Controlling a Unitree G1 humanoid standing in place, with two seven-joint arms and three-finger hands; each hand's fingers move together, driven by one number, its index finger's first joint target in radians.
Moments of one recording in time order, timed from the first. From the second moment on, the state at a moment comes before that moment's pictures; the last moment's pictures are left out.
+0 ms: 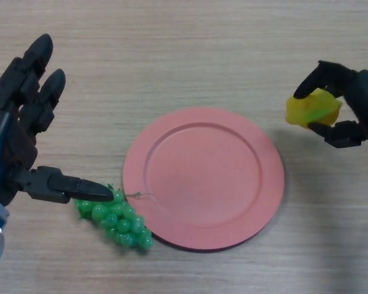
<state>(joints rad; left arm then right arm) -0.07 0.31 0.21 -0.39 -0.28 0.22 -0.23 -0.49 -0.37 -0.02 0.43 -0.46 -0.17 0.07</state>
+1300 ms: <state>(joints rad) -0.09 0.31 0.22 -0.42 -0.29 0.25 -0.22 -0.22 -0.19 0.36 -0.06 0.08 0.16 -0.08</state>
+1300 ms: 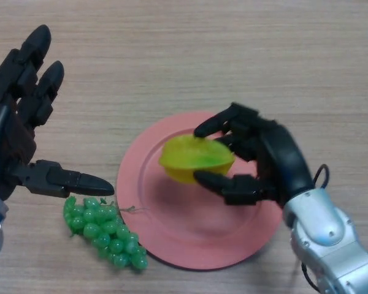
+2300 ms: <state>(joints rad) -0.08 0.31 0.22 -0.43 -0.29 0.25 -0.21 -0.20 -0.19 0.26 -0.08 -0.04 0.12 -0.06</state>
